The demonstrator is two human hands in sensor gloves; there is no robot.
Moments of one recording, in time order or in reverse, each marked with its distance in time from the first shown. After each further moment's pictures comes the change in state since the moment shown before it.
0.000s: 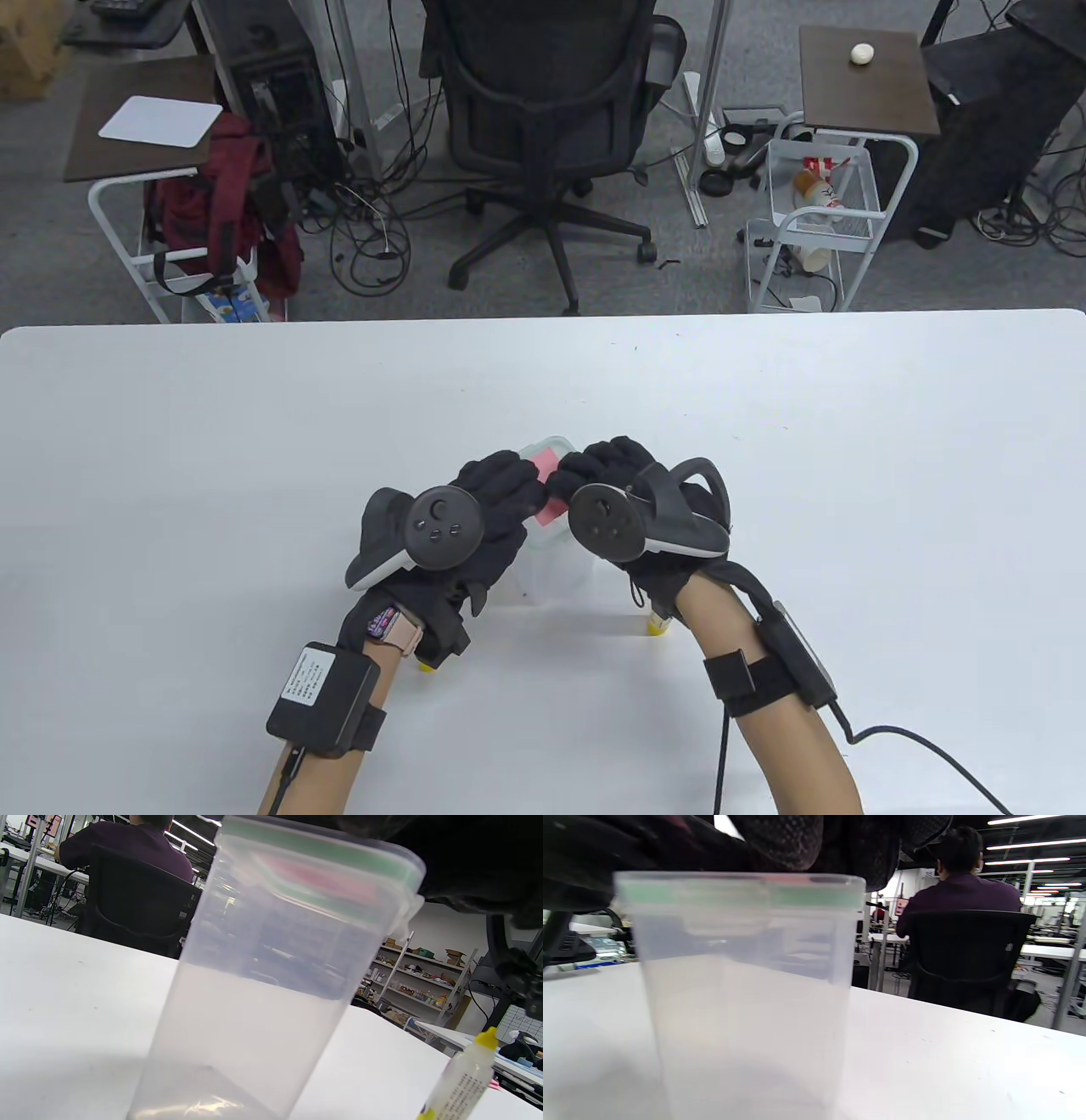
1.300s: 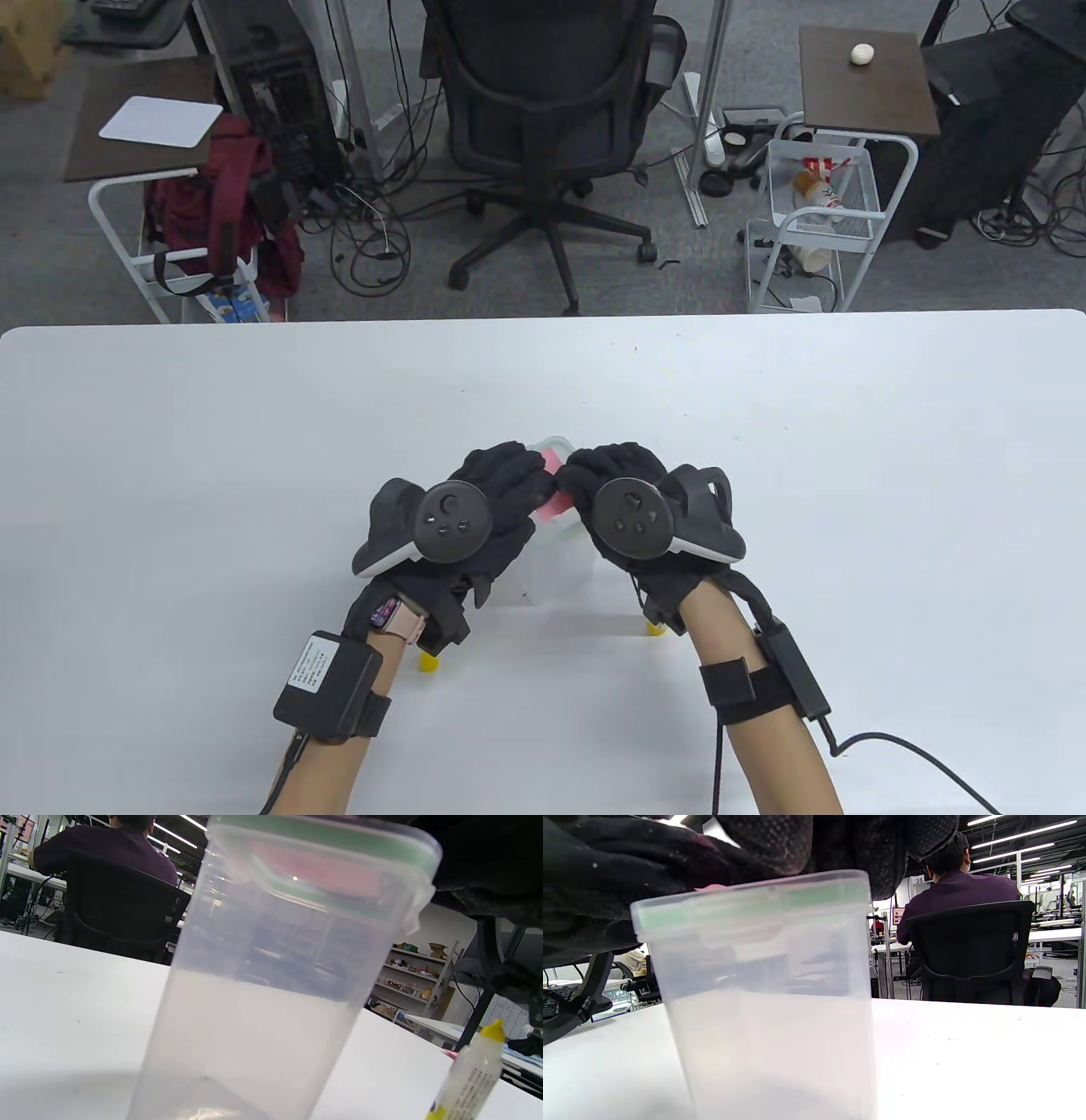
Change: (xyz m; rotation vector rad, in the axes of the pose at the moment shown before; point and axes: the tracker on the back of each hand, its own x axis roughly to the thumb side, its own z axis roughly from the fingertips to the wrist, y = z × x) left_hand 0.000 0.001 -0.005 0.027 -0.060 -0.020; right_hand -0.011 0.004 0.013 -0.086 -0.003 -0.159
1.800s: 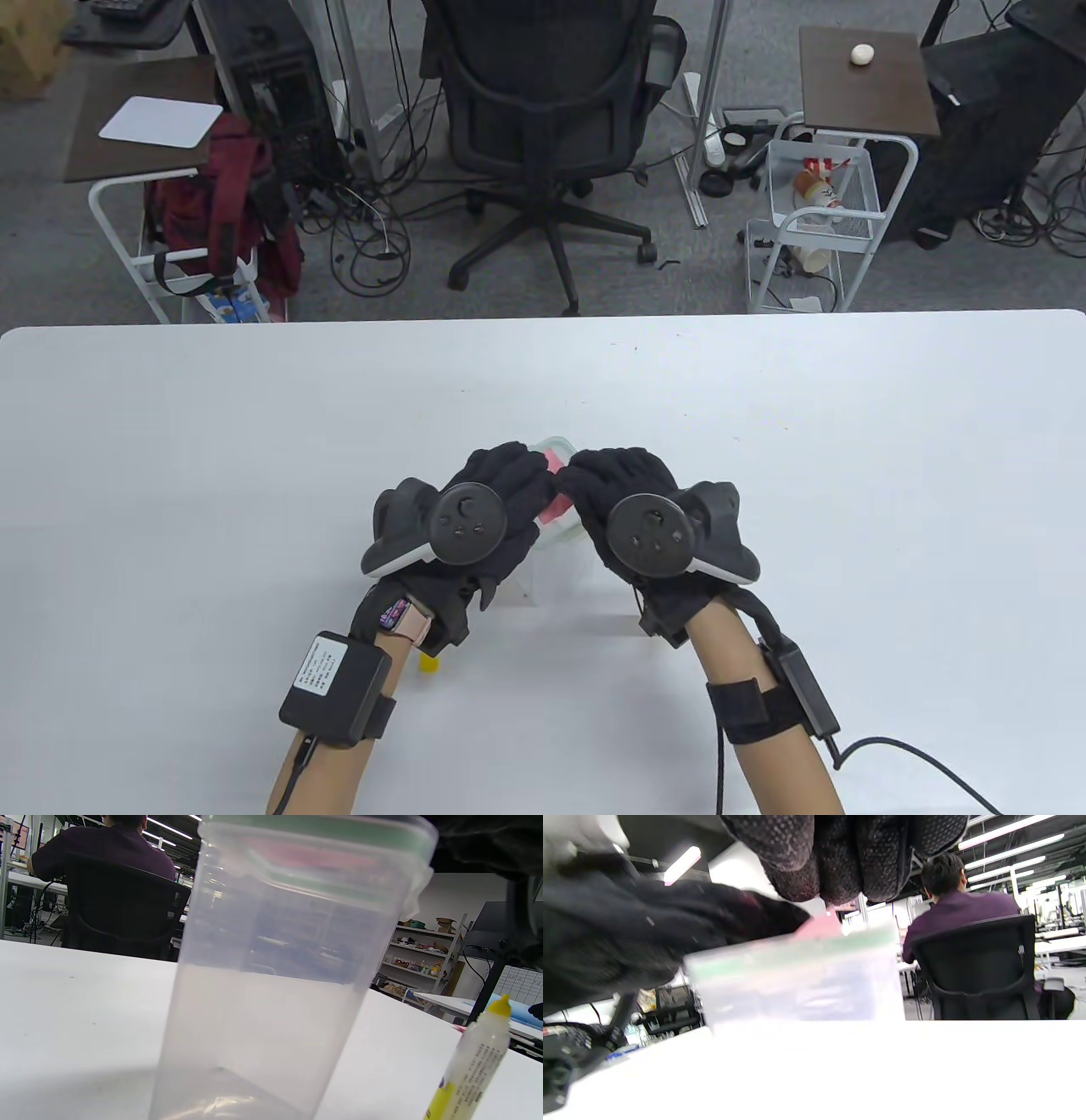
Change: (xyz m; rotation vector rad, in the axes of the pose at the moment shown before) left_hand 0.011 -0.001 -0.007 -0.068 0.003 -0.084; right_hand 0.005 -0.005 0.010 -0.070 0.001 -0.049
